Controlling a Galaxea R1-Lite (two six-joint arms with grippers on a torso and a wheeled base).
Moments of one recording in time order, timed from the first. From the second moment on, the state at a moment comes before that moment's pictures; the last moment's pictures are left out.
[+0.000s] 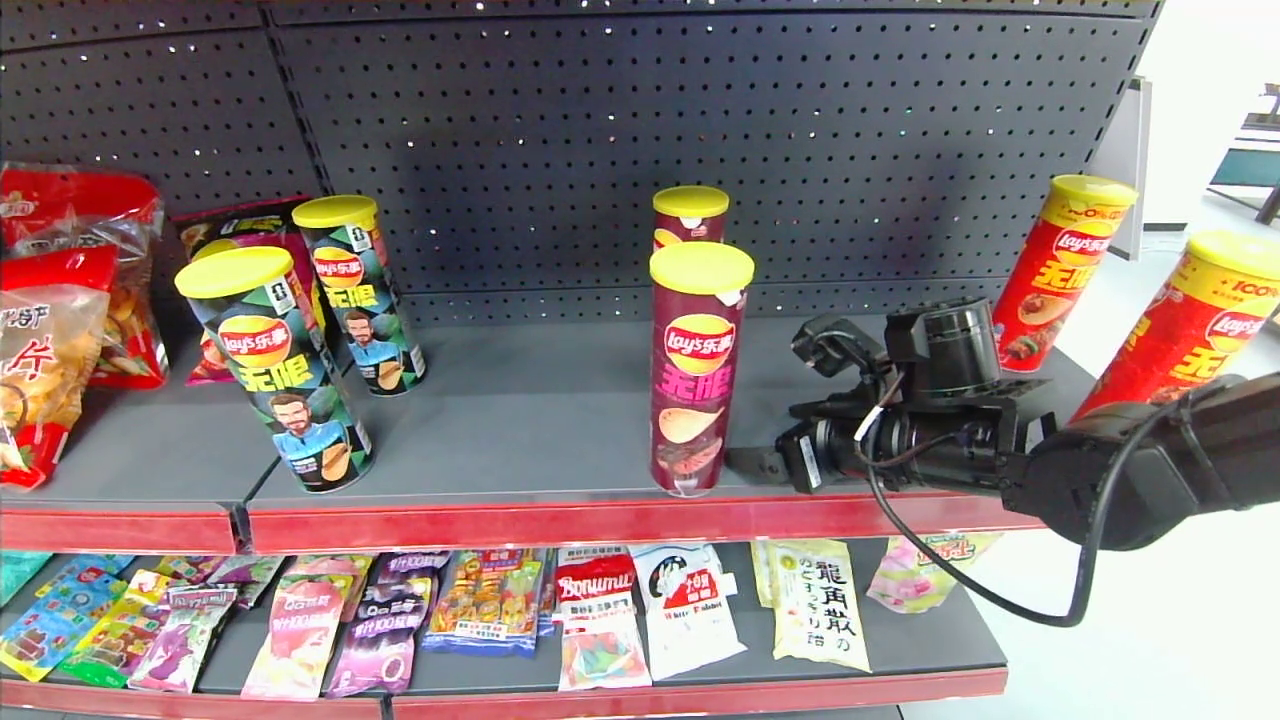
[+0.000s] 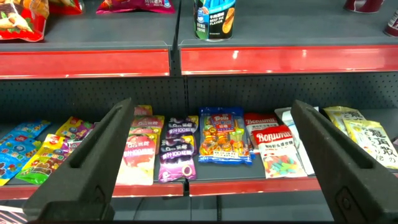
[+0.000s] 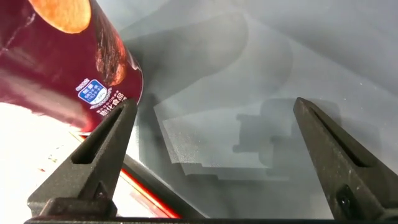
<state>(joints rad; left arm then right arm) 0.01 0.00 0.00 0.01 -0.01 0.00 0.48 1.88 -0.93 -0.43 0.13 -0.10</state>
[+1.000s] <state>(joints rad) 0.01 0.00 0.00 0.01 -0.01 0.00 0.22 0.96 -0.22 -0.41 0.24 -0.17</state>
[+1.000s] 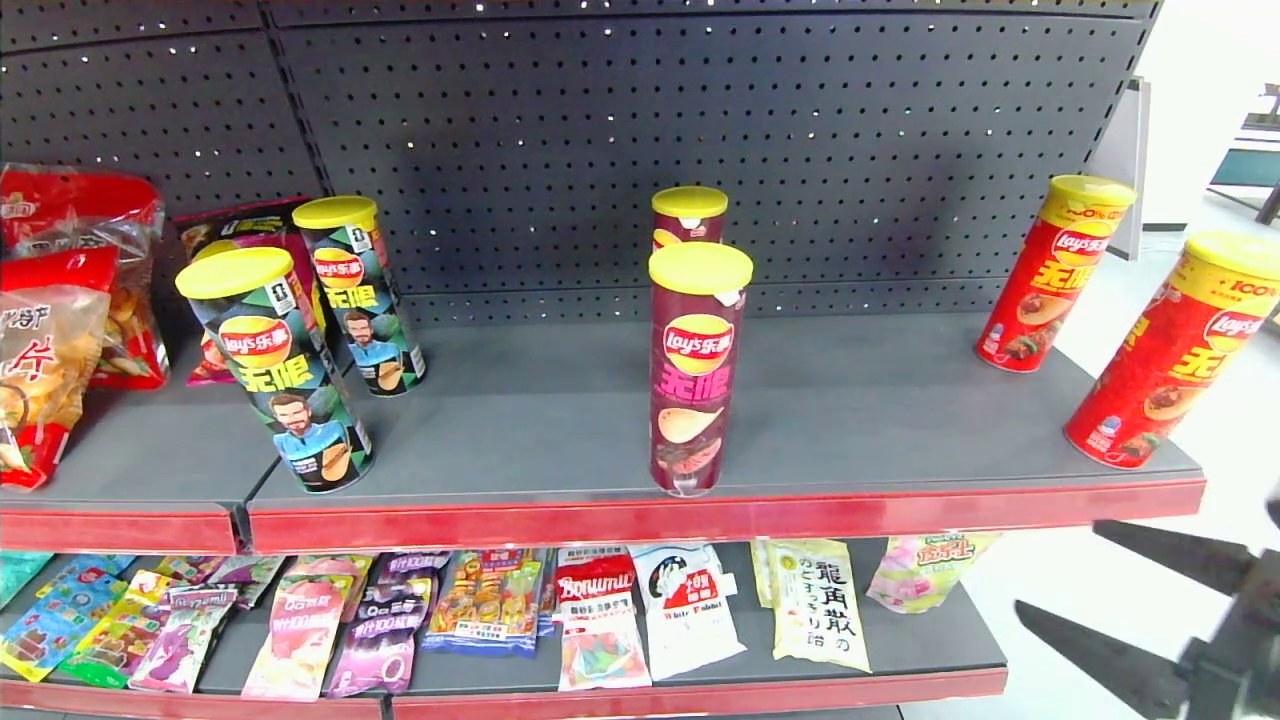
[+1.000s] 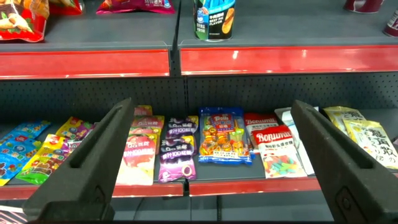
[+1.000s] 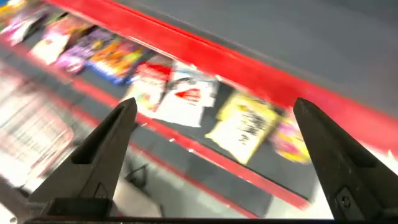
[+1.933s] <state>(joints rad) 0.01 0.00 0.00 0.01 -0.01 0.00 -0.04 0.10 -0.02 -0.01 0.23 -0.03</state>
